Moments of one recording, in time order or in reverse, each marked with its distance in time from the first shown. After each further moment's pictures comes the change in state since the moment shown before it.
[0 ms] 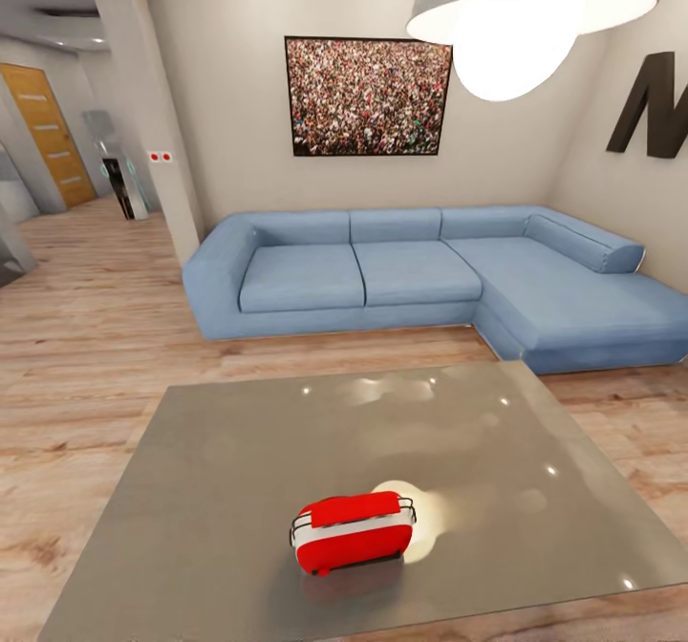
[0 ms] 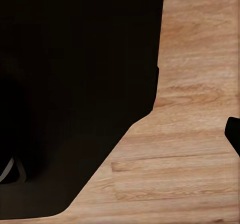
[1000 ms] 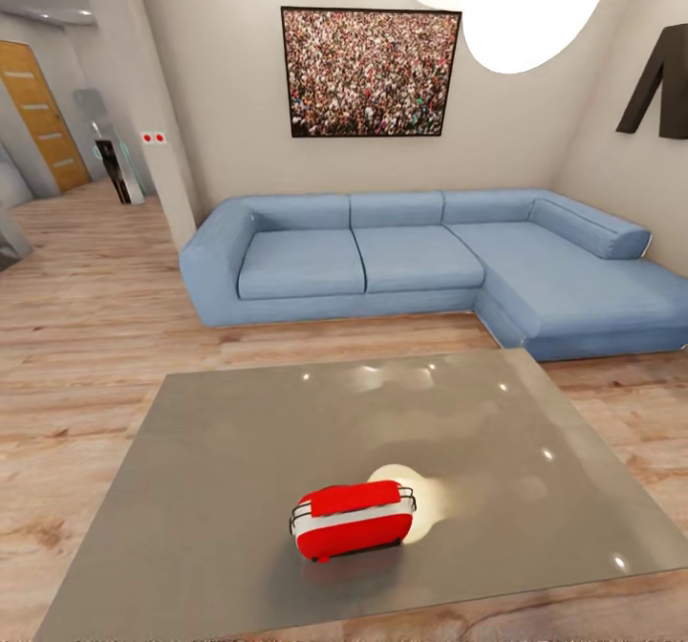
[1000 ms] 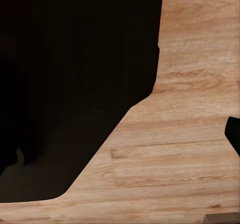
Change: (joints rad) left arm 0.000 0.000 -0.001 0.000 0.000 0.000 0.000; right arm 0.000 -0.002 0.000 0.000 0.000 0.003 0.000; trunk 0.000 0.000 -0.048
